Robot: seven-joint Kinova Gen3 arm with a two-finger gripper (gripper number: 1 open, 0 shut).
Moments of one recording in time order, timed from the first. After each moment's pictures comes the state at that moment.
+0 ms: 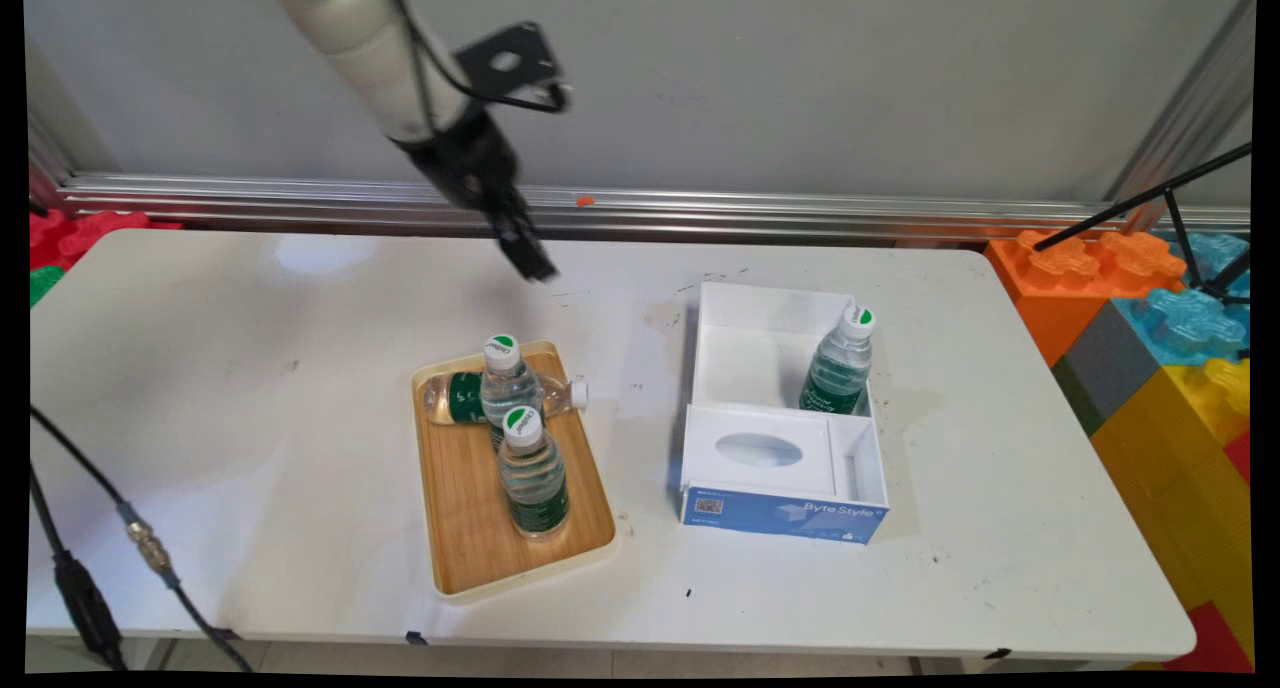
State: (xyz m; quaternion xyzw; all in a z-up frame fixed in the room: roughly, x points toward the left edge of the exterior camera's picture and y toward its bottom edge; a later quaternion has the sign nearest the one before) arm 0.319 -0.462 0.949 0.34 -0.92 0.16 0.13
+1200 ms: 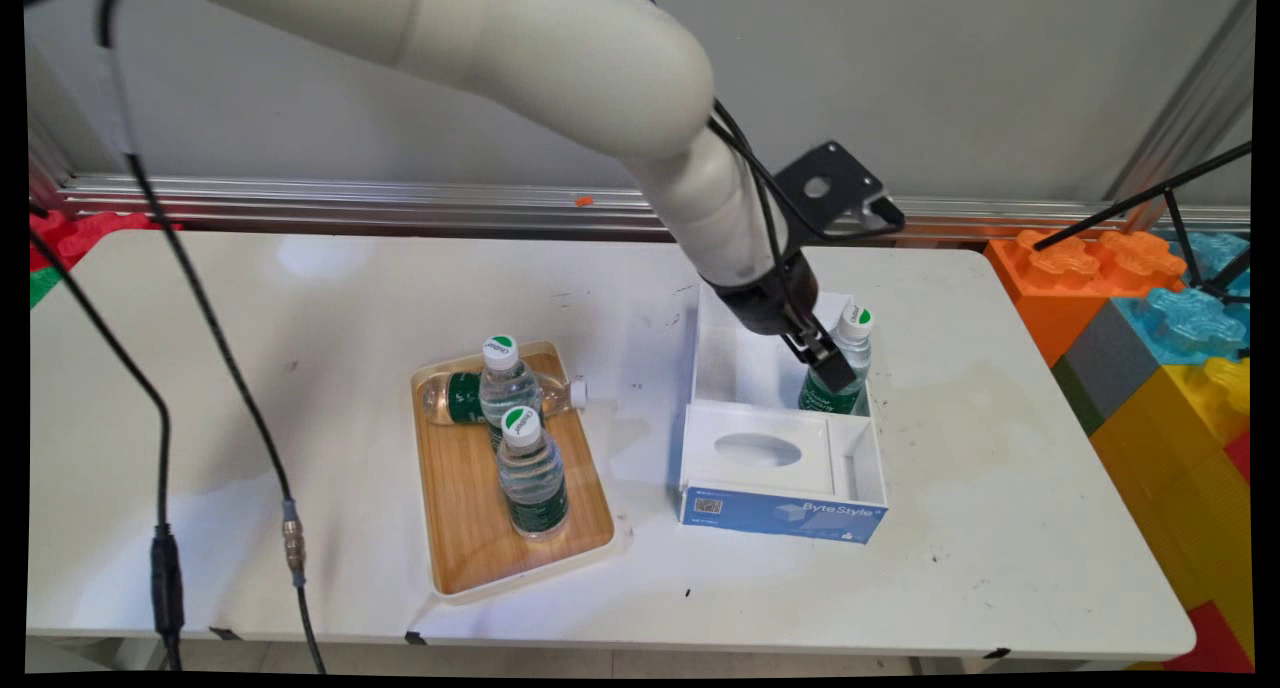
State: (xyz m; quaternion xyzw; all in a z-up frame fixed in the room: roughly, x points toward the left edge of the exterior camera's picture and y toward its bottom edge) arm 0.091 -0.477 0.871 0.34 -0.90 0.12 0.26
